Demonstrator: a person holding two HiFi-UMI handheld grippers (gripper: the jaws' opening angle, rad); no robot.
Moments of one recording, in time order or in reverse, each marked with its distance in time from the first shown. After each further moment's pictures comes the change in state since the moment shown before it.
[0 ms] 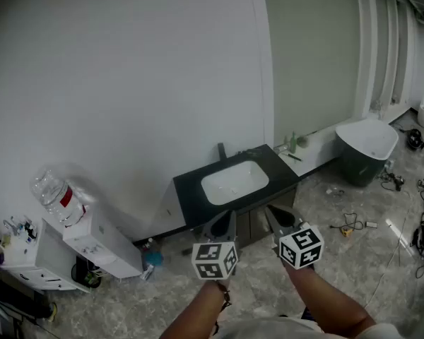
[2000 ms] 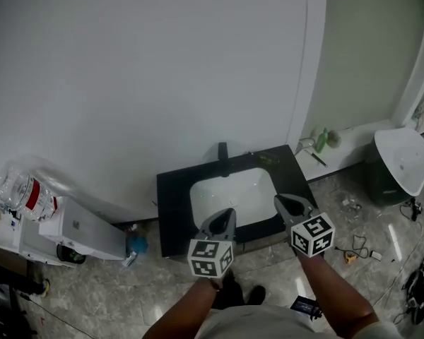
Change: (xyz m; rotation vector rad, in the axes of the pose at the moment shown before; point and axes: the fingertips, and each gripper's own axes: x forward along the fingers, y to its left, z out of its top) left arm 0.408 0.182 -0.100 -0.099 0.199 0.123; right arm 0.367 -0.315 -0.116 0.033 0.239 0.222
